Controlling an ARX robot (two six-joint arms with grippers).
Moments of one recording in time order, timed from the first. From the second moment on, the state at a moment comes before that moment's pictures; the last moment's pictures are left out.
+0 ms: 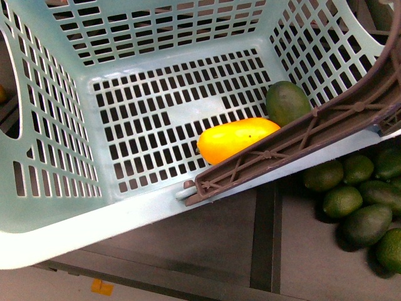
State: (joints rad) left arm -0.68 1.59 1.28 -0.24 0.02 -0.94; right arm 0.00 0.01 0.02 0.00 0.00 0.00
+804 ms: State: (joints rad) left arm -0.59 1.63 1.23 -0.19 -0.43 -1.32; right arm 0.00 0.01 0.02 0.00 0.00 0.00
